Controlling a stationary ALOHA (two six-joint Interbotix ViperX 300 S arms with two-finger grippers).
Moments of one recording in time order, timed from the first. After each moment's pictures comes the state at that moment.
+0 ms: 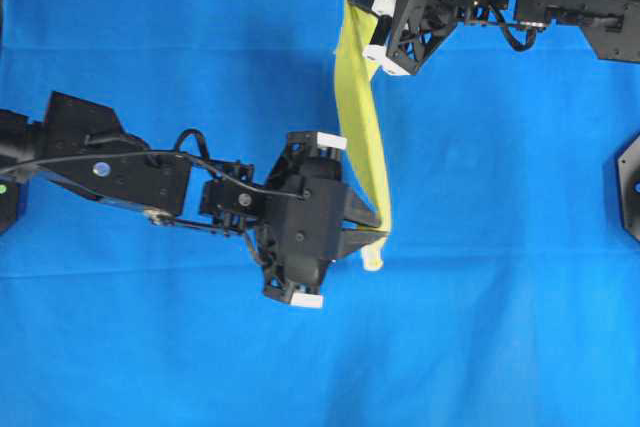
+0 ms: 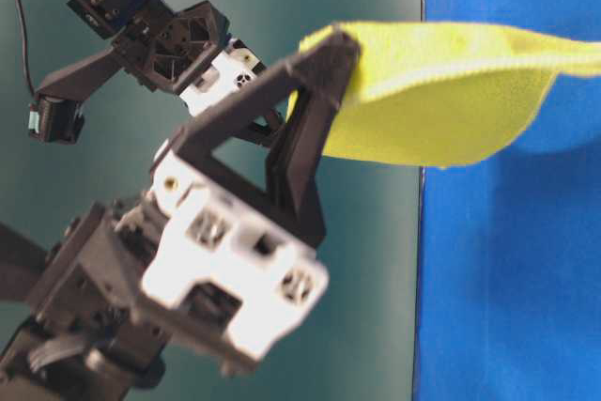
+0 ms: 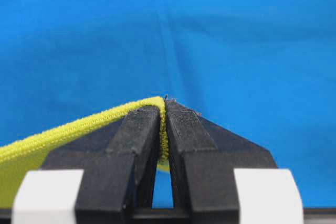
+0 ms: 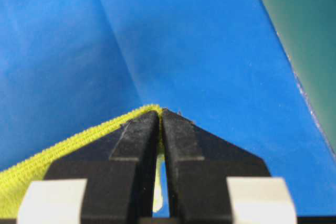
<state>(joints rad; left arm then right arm) -0.17 0.09 0.38 -0.02 0.02 0.15 -0.35 -0.08 0.46 -0.53 0.36 0.45</state>
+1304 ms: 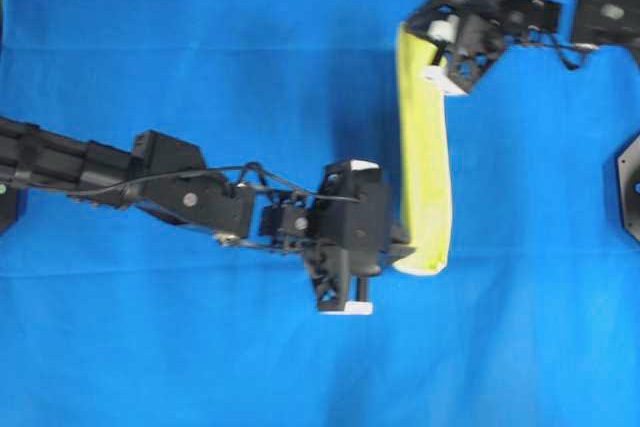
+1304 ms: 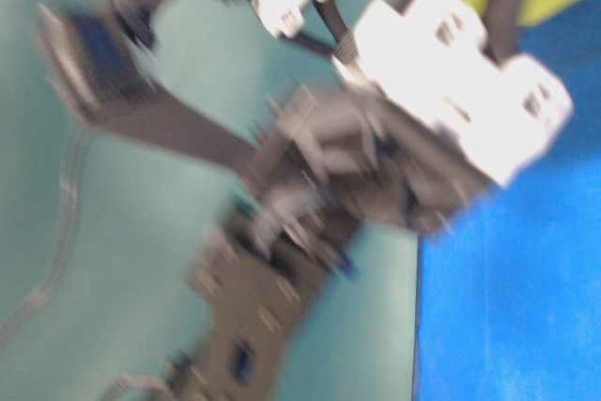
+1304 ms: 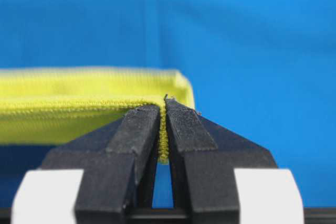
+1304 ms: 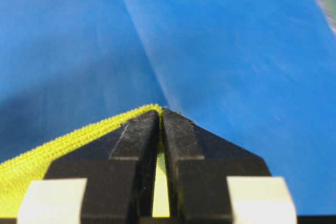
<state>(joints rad) -0.17 0.32 0.36 -0.03 -0.15 -0.08 -0.44 -0.10 0.71 -0.54 0.14 0.47</state>
